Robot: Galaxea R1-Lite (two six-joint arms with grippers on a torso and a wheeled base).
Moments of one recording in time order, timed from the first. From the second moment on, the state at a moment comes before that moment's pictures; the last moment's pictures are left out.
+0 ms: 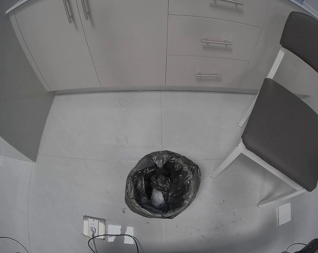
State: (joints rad) left arm -0.26 0.92 -1.91 1.46 -0.03 -0.49; right arm 0.07 0.49 -0.99 0.32 -0.28 -0.15
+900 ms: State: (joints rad) left arm -0.01 0.05 -0.79 0.87 0.20 -0.16; right arm -0.18 0.12 -0.69 0.34 -0.03 -0.27
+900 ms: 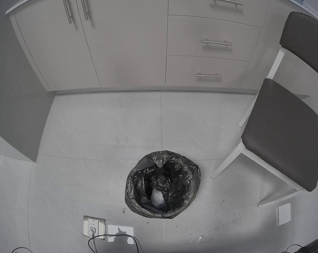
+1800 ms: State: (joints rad) left arm 0.00 0.01 -0.11 0.15 0.17 -0.03; right arm -0.12 0.09 -0.12 -0.21 -0.01 -0.23
